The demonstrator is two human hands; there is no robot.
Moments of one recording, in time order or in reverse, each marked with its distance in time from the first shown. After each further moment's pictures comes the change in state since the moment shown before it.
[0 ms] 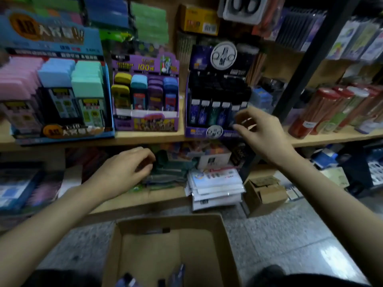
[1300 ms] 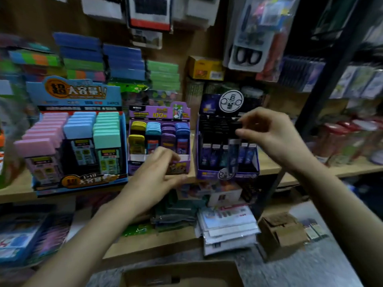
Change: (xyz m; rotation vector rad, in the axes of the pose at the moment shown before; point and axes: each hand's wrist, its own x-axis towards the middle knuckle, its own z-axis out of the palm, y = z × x) left_hand 0.049 0.035 -0.046 -0.142 0.204 0.023; right_hand 0.061 -0.050 -0.036 0.418 0.015 0.063
